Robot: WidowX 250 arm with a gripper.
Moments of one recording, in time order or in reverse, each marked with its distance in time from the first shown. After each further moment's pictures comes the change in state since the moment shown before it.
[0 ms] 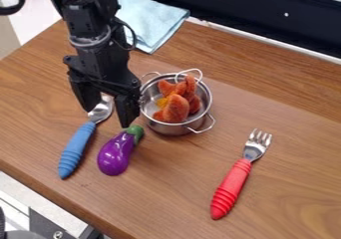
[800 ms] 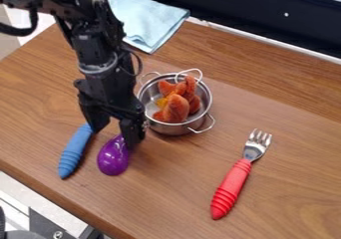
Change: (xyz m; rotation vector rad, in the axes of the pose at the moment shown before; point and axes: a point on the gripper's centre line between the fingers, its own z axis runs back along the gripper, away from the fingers) arm -0.008 -0.008 -0.031 -0.051 0.031 -0.057
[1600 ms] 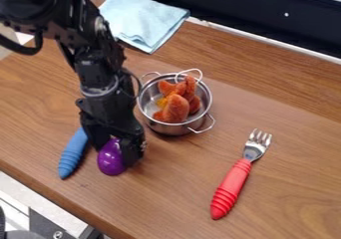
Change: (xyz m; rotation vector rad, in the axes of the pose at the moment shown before) arm -0.007 -0.005 -0.023 0.013 0.007 -0.039
